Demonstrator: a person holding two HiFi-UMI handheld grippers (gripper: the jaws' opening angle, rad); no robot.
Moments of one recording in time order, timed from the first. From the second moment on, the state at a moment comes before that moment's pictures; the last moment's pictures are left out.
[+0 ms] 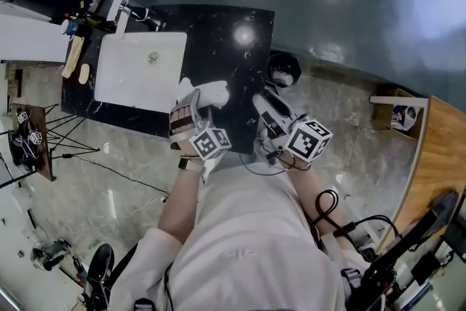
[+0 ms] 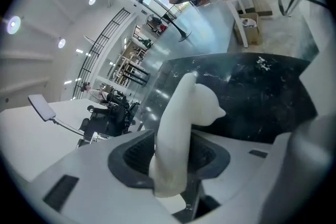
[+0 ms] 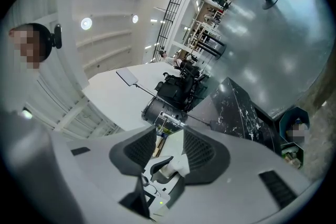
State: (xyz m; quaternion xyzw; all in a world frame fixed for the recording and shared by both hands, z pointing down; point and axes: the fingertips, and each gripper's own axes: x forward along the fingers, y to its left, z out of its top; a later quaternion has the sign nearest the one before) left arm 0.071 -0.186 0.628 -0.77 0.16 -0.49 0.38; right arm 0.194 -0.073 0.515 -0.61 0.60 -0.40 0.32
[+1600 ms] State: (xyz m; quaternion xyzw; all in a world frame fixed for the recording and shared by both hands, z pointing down) left arm 0.003 -0.116 0.576 -0.92 0.27 -0.27 -0.05; right arm 0.121 -0.082 0.506 -0.51 0.69 -0.43 0.27
